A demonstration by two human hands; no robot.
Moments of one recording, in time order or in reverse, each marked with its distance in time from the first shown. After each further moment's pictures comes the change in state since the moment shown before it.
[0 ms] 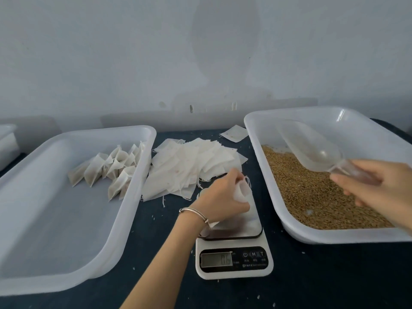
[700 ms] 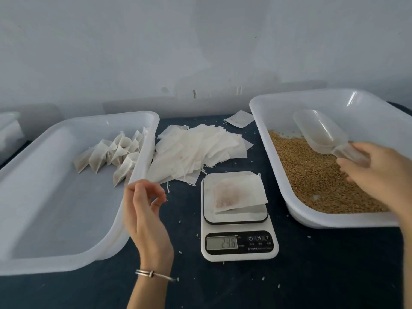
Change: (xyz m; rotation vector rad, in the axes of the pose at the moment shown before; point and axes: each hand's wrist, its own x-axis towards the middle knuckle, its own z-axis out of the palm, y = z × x) left_hand -0.099 -0.015 -0.014 -0.800 1.216 -0.092; right_hand 0.029 0.029 0.036 -0.193 0.120 0.076
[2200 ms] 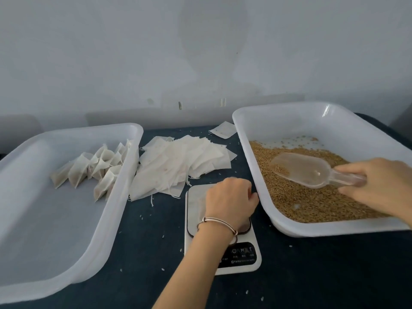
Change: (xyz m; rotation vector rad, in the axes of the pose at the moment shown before) left_hand -0.026 -0.028 0.123 1.256 -0.990 0.365; right_hand 0.010 0.025 -0.037 -0.402 -0.135 -0.063
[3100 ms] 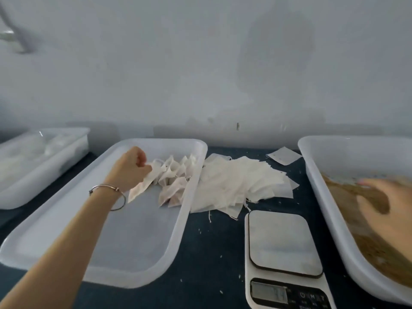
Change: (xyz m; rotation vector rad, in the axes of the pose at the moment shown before) left_hand -0.034 -0.279 -0.157 -0.311 0.343 -0.505; right_hand 0.009 -0.094 0.033 0.165 0.342 -0.198
